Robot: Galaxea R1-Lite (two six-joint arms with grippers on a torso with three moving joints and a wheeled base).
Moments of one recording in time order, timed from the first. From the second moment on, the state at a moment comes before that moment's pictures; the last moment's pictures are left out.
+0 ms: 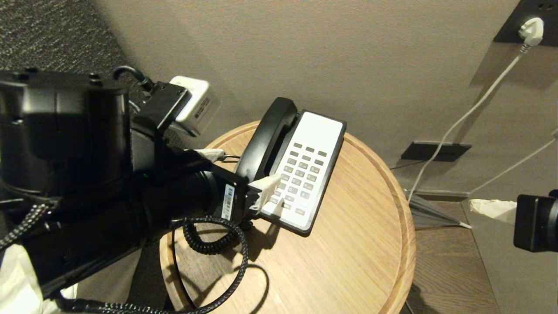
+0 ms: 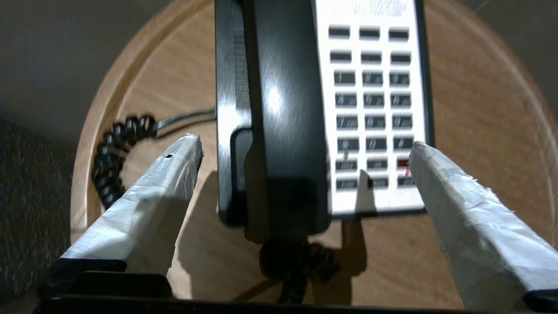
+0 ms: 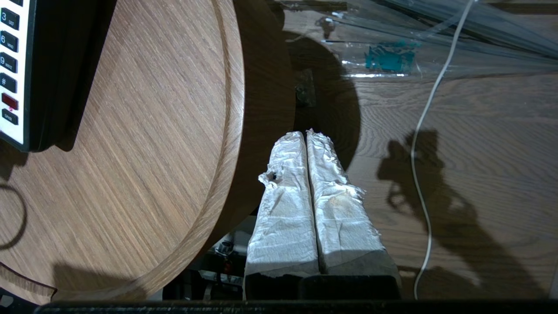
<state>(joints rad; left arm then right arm) -0.89 1.38 -0.94 -0.20 0.34 -0.01 0.61 1.10 -0.82 0.23 -0.29 0.39</state>
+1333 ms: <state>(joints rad) -0.92 1.27 -0.76 -0.19 0.29 -0.01 0.60 1.11 -0.82 0.23 -0.29 0.39</state>
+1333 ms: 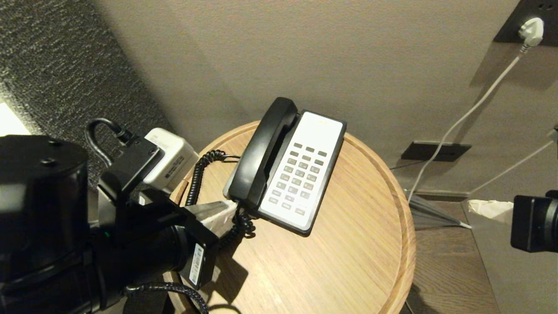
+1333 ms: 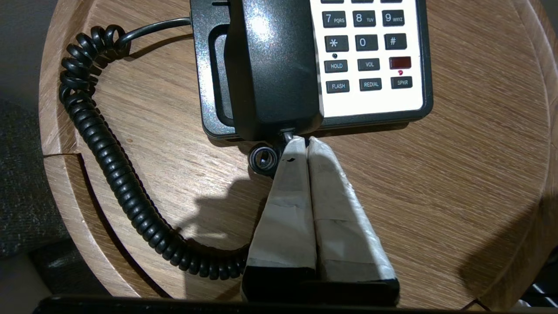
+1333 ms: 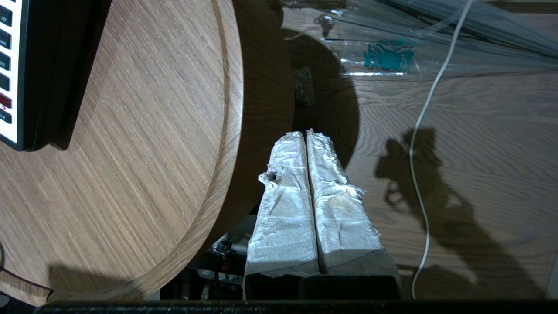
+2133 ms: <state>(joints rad) -0.94 1.32 -0.77 -0.20 0.27 -0.02 0.60 1.11 -0.83 0.23 -0.29 0.39</state>
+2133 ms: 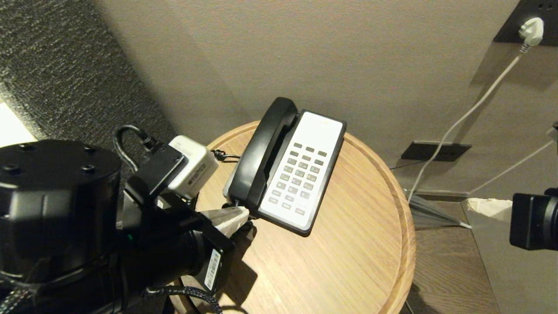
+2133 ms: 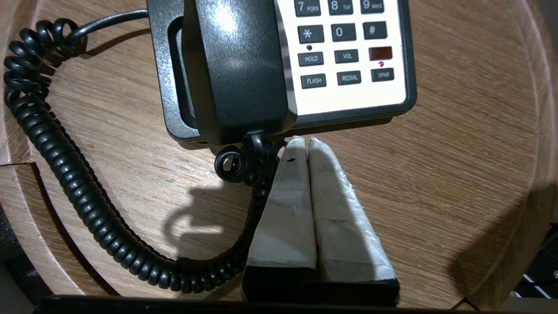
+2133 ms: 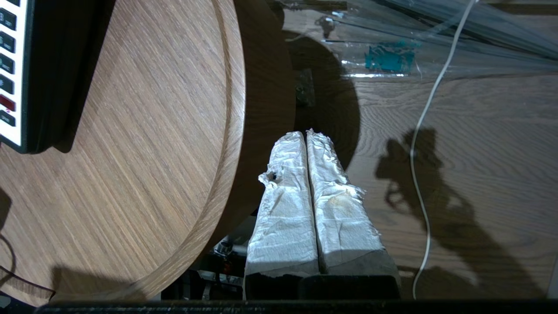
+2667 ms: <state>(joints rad) -0.93 1.34 -0.76 -0.19 0.27 -0.02 0.60 1.11 -0.83 0.23 -0.29 0.39</state>
